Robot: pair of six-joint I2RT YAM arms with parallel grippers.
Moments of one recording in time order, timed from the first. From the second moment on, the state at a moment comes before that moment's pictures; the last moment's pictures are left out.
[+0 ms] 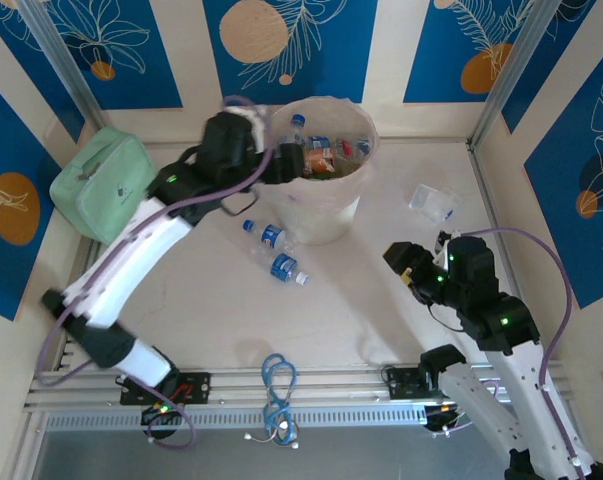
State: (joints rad) left arm -0.68 1.46 1.77 -0.76 -0.10 -0.50; right arm 0.33 0.58 0.87 -0.92 -0.24 1.05
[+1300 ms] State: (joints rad) left arm -0.44 1.52 0.94 -0.43 0.16 -0.98; right arm 0.73 0.83 0.85 -0.79 -0.02 1.11
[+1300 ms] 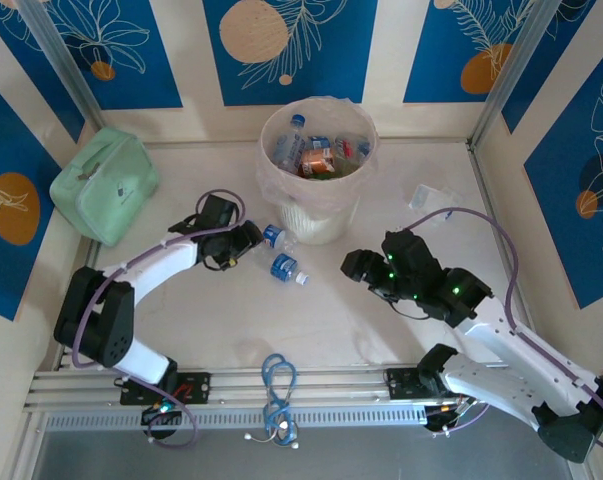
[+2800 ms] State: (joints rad) left arm -0.52 1.63 1.00 -0.45 0.18 -1.00; right arm 0.77 0.86 0.86 -0.78 -0.02 1.07
